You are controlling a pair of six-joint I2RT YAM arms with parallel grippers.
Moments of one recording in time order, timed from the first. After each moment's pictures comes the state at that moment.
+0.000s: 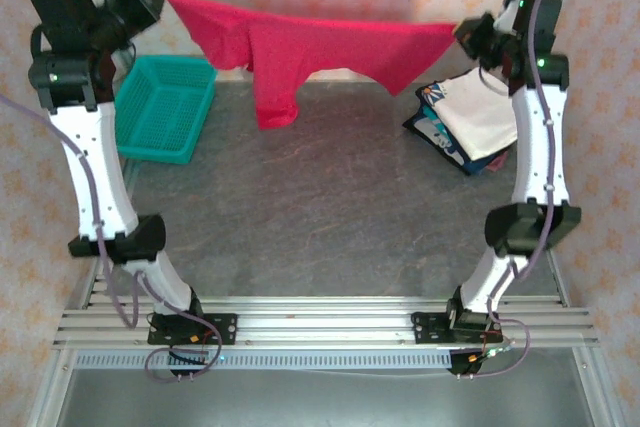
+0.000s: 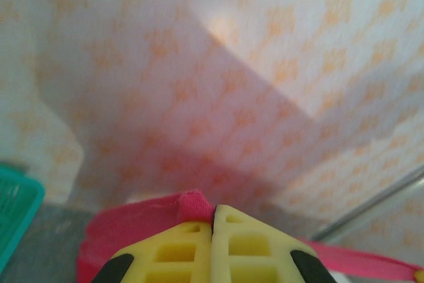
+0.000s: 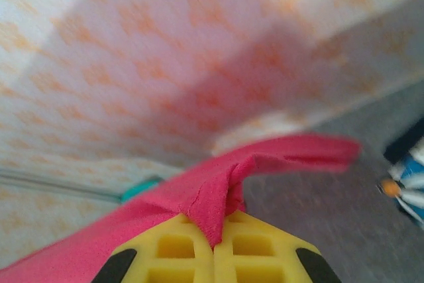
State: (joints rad) left arm 0.16 1.67 2.43 -0.95 0.39 -0.52; right arm -0.10 1.71 2.01 -0.77 -0.50 0.69
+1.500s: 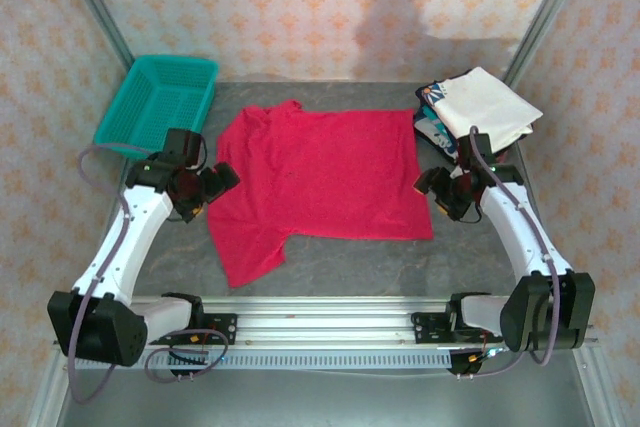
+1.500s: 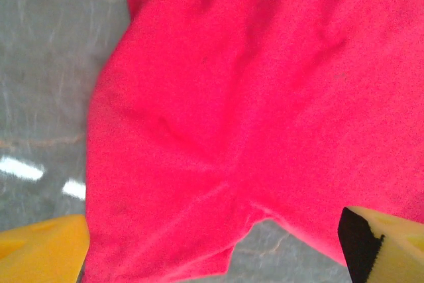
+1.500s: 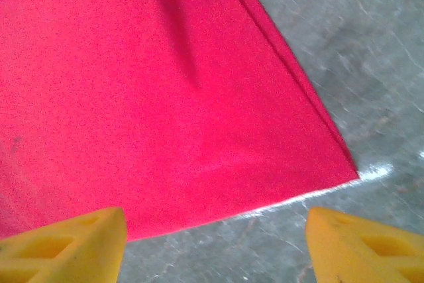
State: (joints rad) left arm -0.09 1.15 1.05 -1.07 0.10 -0.79; right arm 0.03 1.22 0.97 -0.94 -0.27 0.69
